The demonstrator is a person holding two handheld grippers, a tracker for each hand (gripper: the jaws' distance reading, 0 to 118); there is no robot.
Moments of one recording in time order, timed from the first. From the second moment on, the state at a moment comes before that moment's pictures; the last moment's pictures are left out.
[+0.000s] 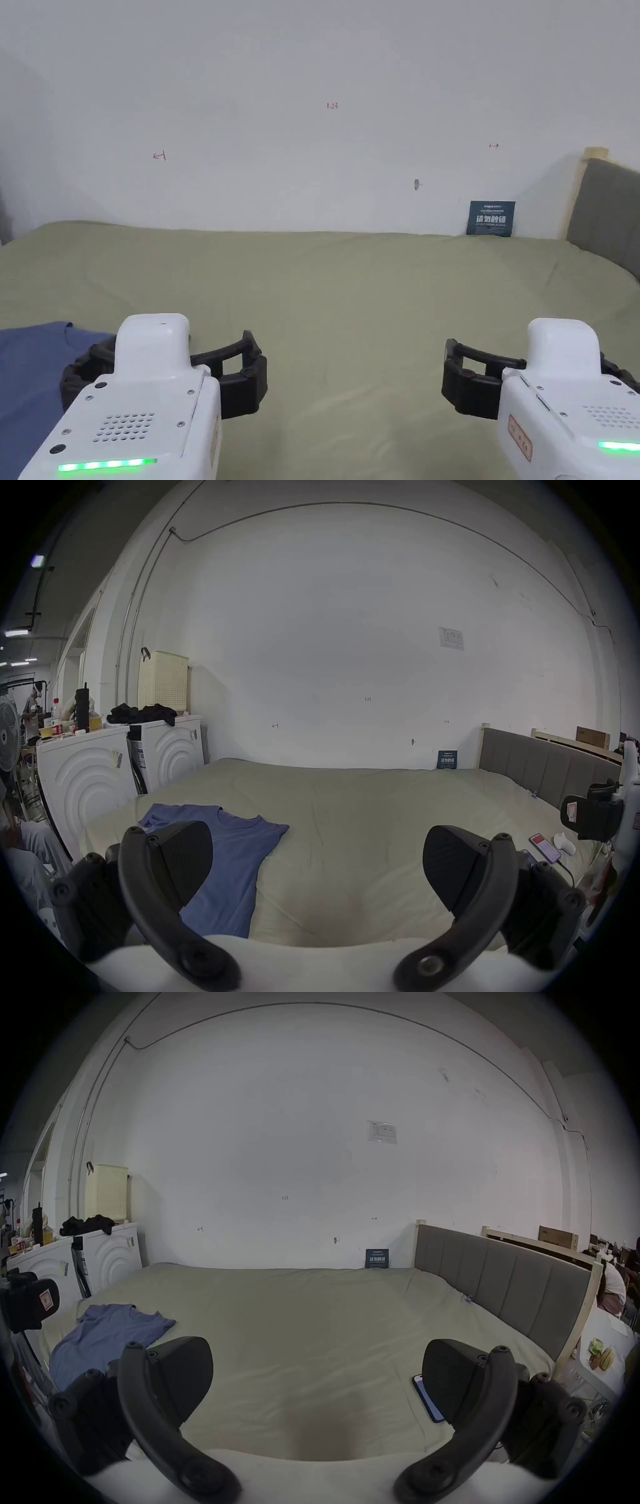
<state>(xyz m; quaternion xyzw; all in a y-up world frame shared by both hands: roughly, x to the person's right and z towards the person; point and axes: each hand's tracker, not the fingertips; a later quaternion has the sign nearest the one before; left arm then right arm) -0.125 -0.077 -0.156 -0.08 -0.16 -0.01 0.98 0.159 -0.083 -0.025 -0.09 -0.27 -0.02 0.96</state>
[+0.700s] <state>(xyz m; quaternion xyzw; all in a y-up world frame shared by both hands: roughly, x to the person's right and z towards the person) -0.189 -0.060 -0.146 -0.07 -0.08 -0.02 0.99 0.095 -0.068 -0.064 -0.11 -0.16 0.00 0.98</state>
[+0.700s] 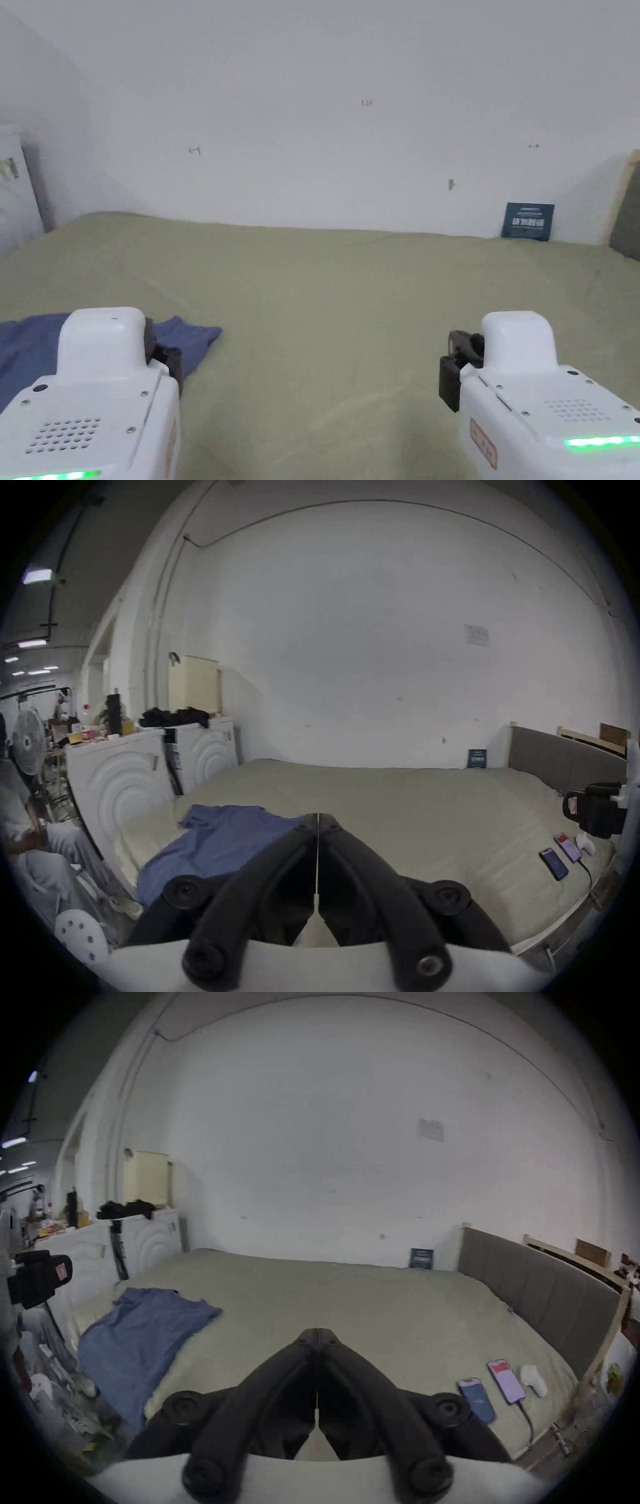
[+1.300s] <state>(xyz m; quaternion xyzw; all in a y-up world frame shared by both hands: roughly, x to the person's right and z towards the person) -0.323 -0.040 -0.158 -0.12 0.06 -0.03 0.99 -0.009 -0.082 -0.149 -0.14 0.04 -0.02 0.99</state>
